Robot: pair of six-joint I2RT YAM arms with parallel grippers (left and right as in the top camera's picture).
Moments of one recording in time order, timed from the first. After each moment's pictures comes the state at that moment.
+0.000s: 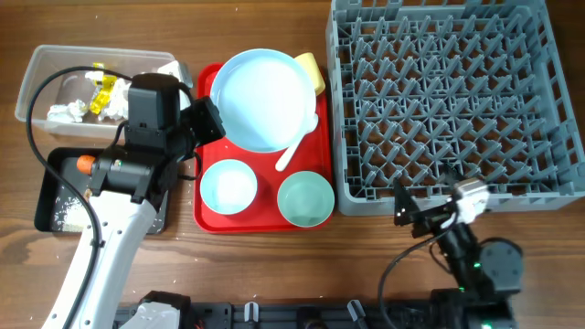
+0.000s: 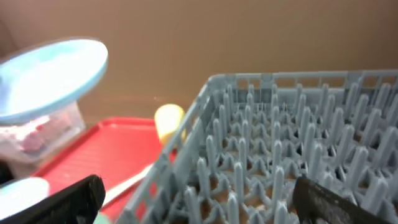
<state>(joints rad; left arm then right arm) -0.19 1.23 1.10 -0.63 0.13 -0.56 0.04 0.12 0.23 -0.19 -0.28 0.11</state>
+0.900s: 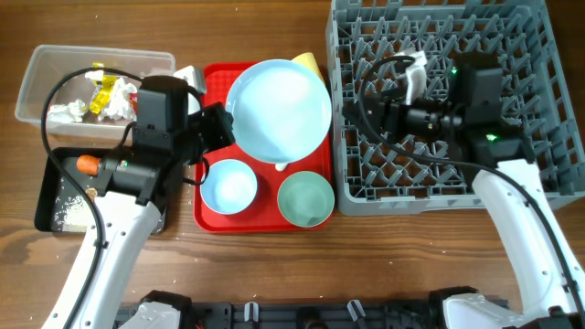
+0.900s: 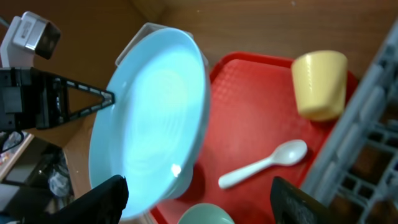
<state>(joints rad) -0.23 1.23 1.10 -0.65 0.21 -0.56 0.13 1.36 1.11 -0.44 -0.83 0.09</state>
